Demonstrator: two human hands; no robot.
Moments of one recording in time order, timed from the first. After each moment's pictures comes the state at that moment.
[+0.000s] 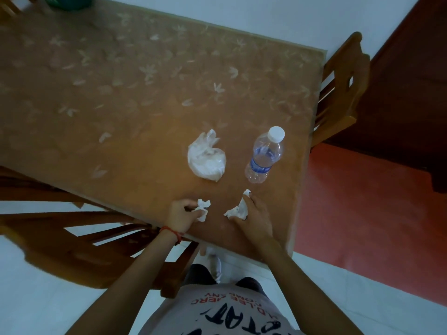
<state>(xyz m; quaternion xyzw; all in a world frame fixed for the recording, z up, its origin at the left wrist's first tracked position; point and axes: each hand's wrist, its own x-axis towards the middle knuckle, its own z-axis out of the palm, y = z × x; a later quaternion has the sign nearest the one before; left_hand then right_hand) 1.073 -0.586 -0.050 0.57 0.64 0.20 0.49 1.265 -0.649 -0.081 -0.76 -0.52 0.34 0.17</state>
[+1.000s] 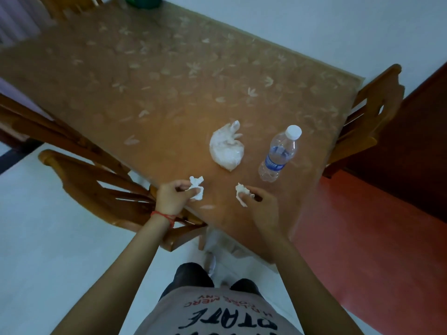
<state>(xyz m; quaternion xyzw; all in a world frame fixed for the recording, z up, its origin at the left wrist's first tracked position) 1.058 -0.633 -0.003 0.44 0.69 0.38 0.43 1.262 -0.660 -0.024 -0.66 -0.43 0.44 0.42</state>
